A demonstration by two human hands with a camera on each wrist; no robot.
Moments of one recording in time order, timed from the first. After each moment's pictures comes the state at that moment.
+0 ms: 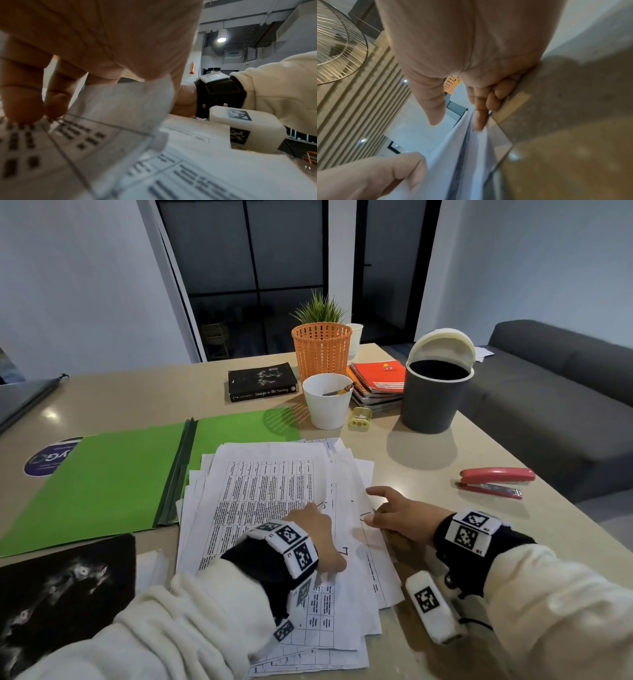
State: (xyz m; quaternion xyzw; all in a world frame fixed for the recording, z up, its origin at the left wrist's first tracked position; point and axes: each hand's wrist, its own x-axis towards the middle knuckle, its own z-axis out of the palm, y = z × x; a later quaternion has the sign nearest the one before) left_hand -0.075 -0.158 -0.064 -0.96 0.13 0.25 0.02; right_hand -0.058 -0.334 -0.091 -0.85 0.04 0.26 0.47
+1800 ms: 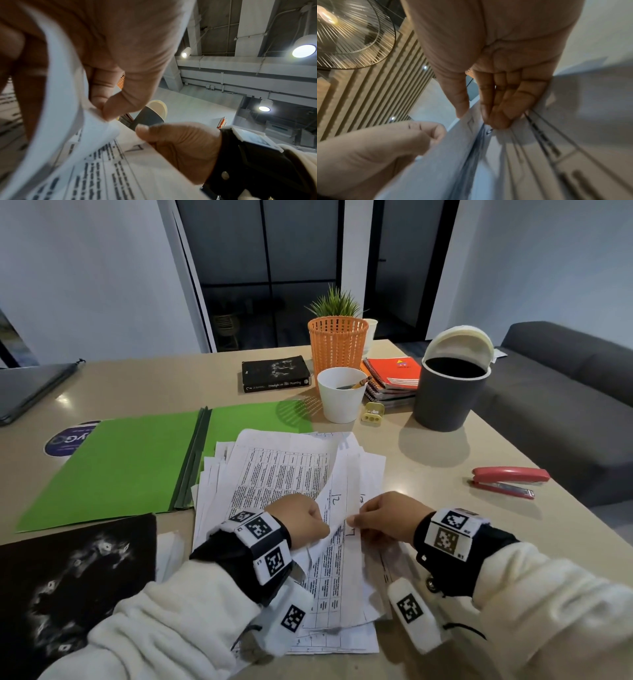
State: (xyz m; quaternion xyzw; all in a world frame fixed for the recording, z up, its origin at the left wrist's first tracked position) left_hand -0.081 -0.113 -0.058 -0.93 0.03 0.22 -0.29; right_hand -0.072 -0.287 -0.078 -0.89 0.05 0.22 0.39
